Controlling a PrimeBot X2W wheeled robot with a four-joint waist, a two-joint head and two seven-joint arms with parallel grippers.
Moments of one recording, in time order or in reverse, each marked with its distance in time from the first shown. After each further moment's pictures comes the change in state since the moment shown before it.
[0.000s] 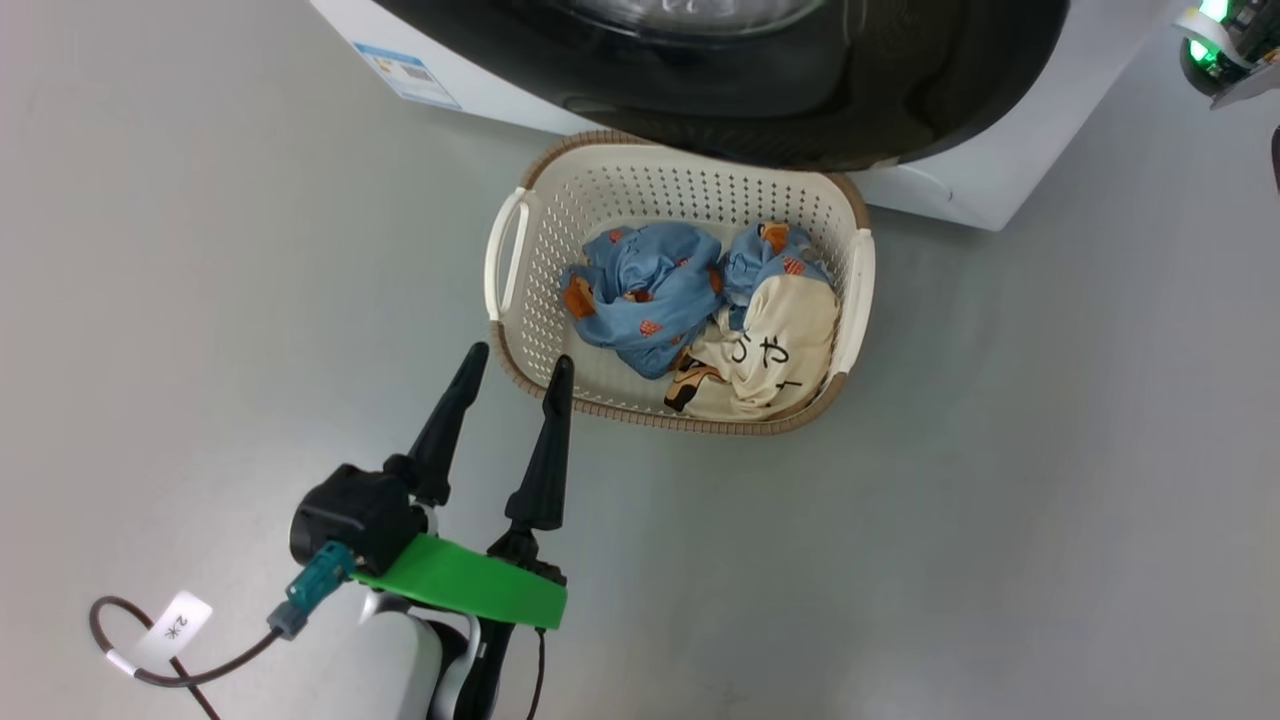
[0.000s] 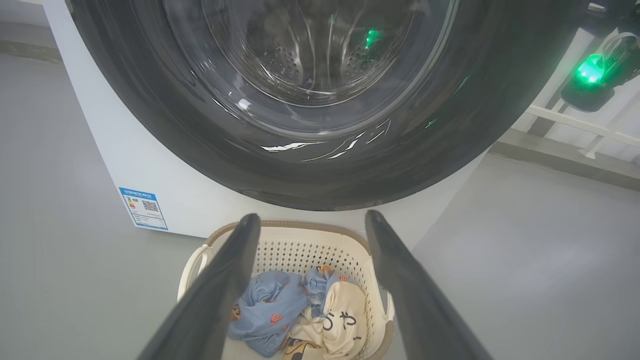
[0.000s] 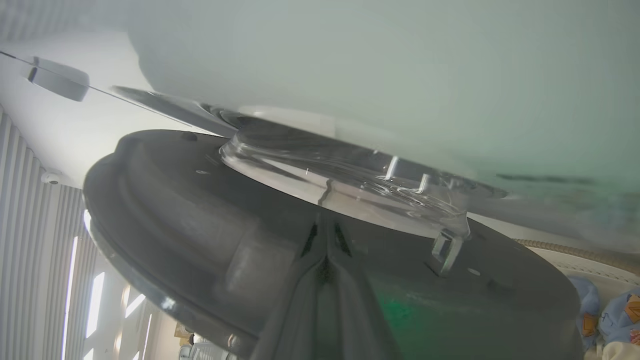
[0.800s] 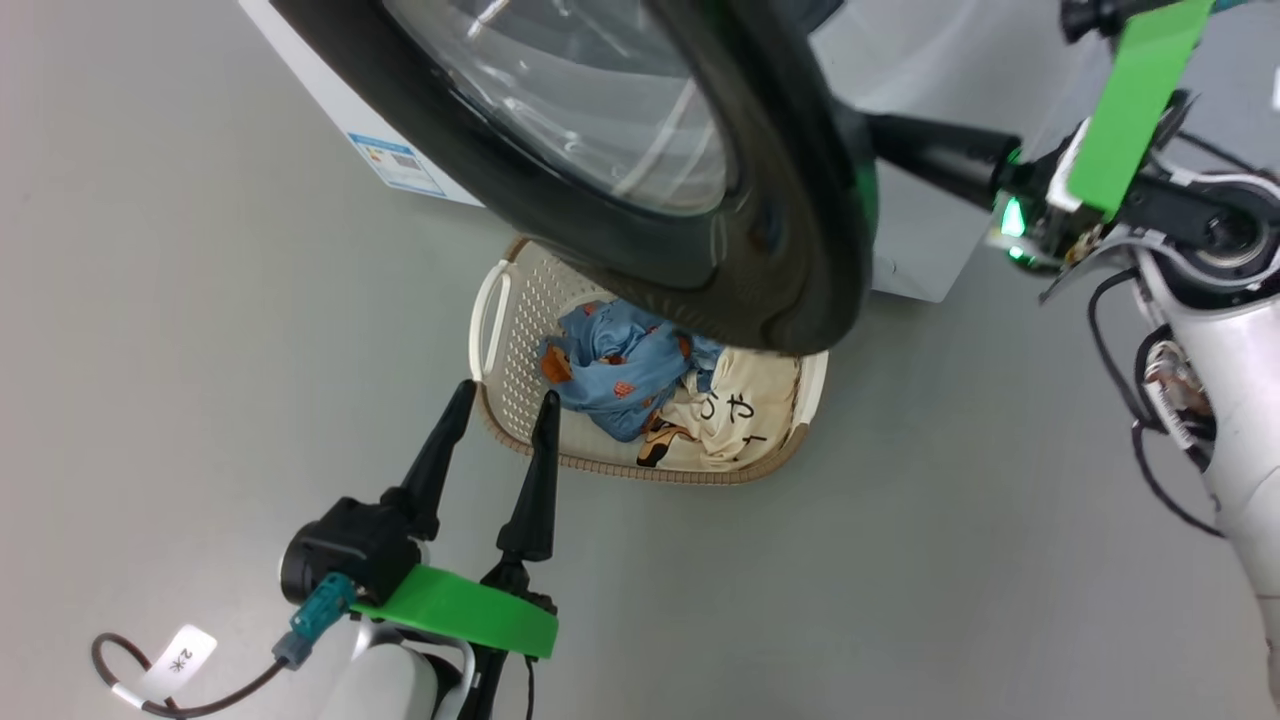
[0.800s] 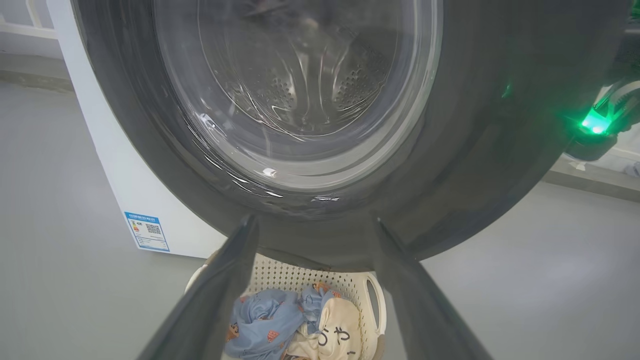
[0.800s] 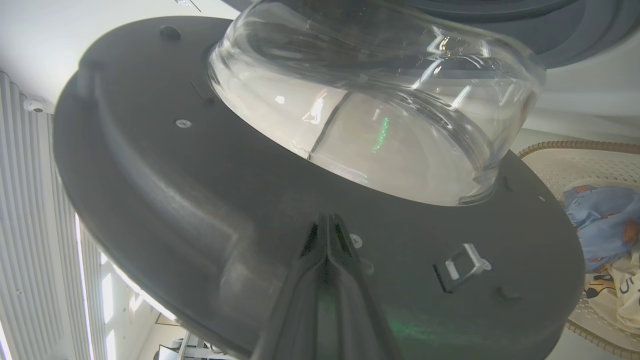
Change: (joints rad) left arm 0.053 0.001 0.016 0.005 0.034 0.000 0.000; right arm 0.182 0.086 0.091 -0.072 0.001 0.000 0.122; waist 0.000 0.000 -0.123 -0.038
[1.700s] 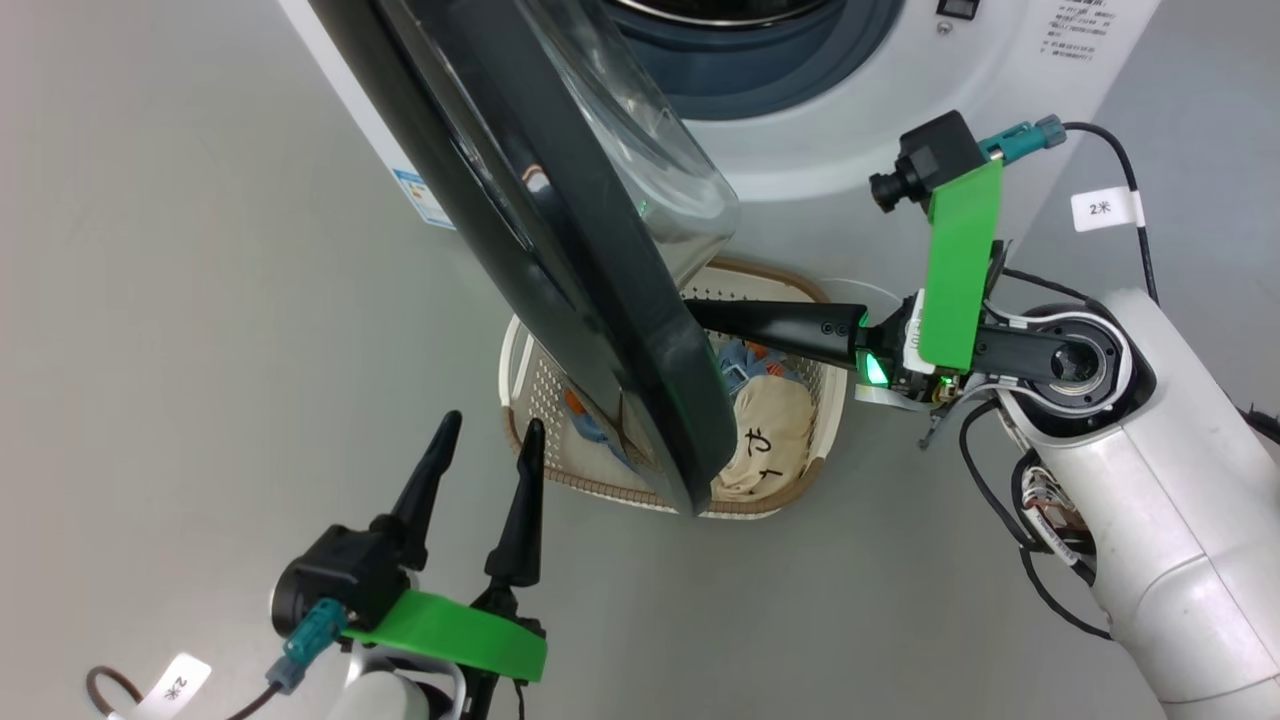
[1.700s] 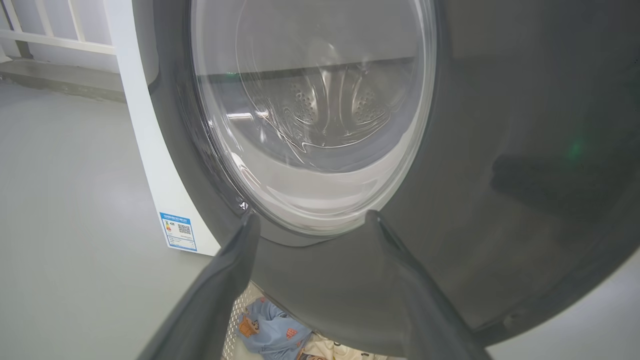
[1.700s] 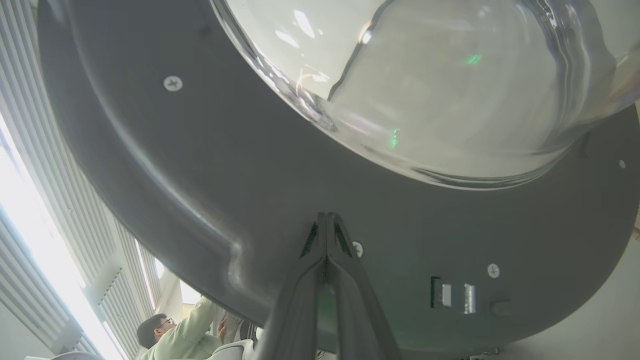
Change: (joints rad) left arm 0.046 0.001 0.021 0.002 0.004 0.002 0.000; right arm 0.171 0.116 0.086 -0.107 0.003 0.000 0.094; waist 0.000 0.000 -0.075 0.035
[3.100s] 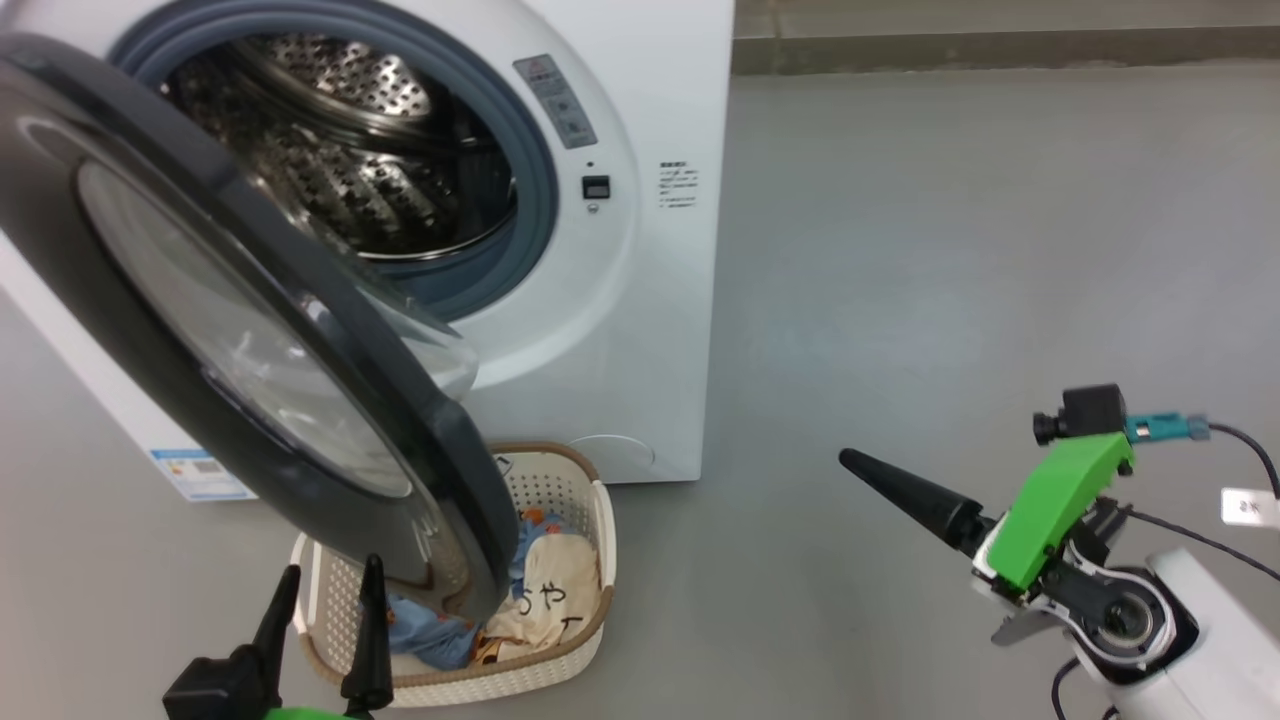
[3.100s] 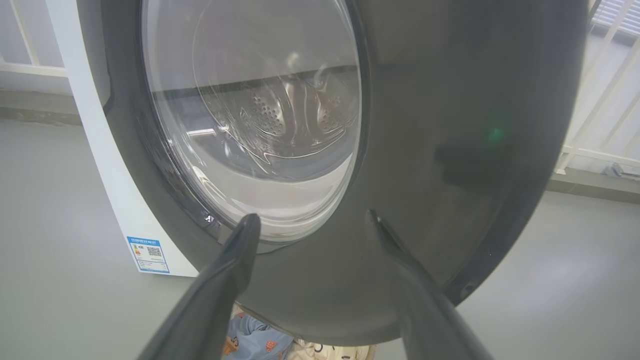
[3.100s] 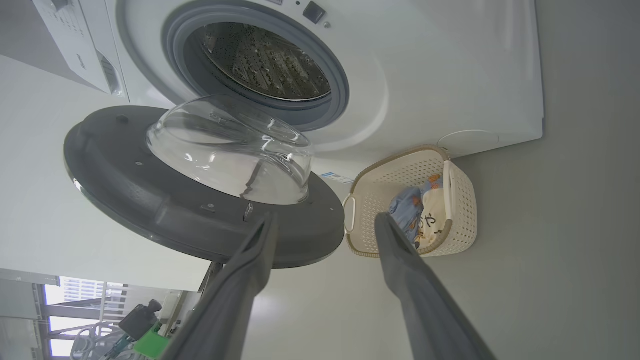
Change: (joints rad) left arm 0.184 0.005 0.304 0.104 0.114 -0.065 0.000; right arm 0.414 -0.156 0.009 -0.030 -0.152 0.000 -0.483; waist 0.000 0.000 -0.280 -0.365
